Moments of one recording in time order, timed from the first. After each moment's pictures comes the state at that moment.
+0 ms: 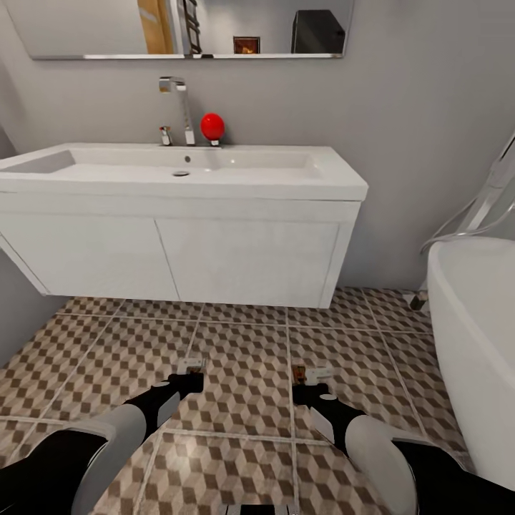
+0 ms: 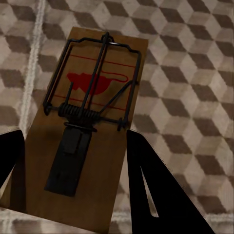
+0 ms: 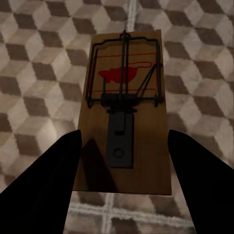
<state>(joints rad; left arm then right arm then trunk) -0.92 -0.03 -0.16 -0.01 0.21 -0.04 -0.07 -0.89 0.14 -0.15 0.03 0.19 -0.09 -0.08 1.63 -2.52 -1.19</state>
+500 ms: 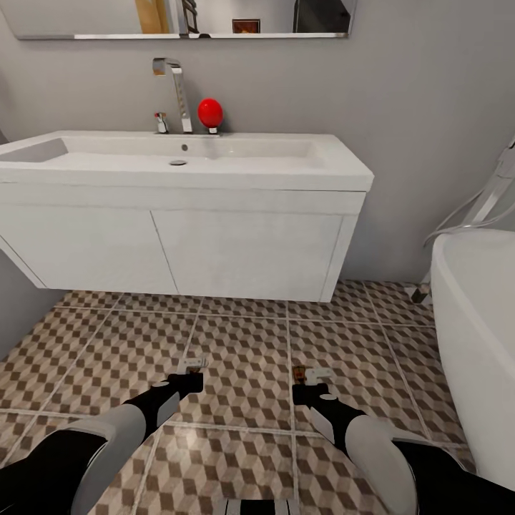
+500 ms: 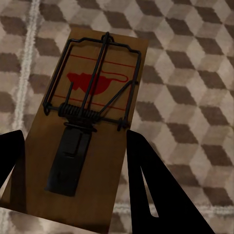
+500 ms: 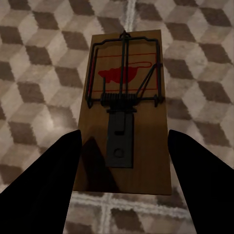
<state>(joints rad) -0.92 -0.03 -0.16 -0.01 0.21 -0.04 -0.07 -0.89 0.14 -0.15 0.03 0.19 -0.09 -0.08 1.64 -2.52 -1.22</state>
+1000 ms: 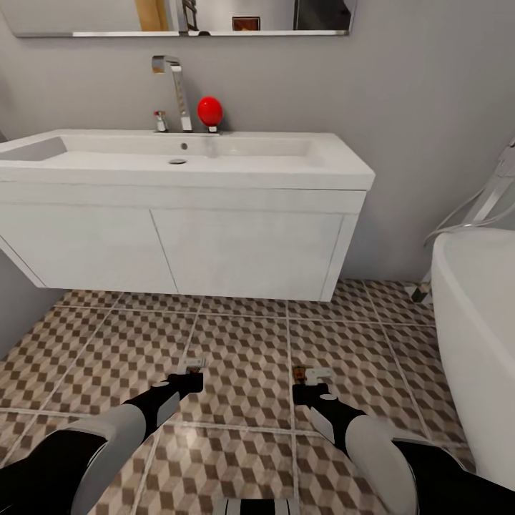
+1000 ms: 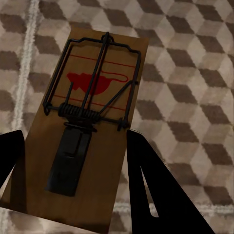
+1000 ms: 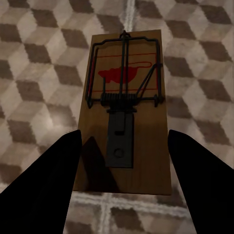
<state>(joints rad) -0.92 -0.03 -0.16 -0.01 0.21 -0.04 -0.07 -0.89 0.14 -0.15 0.03 0.19 -0.09 -0.08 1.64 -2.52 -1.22</state>
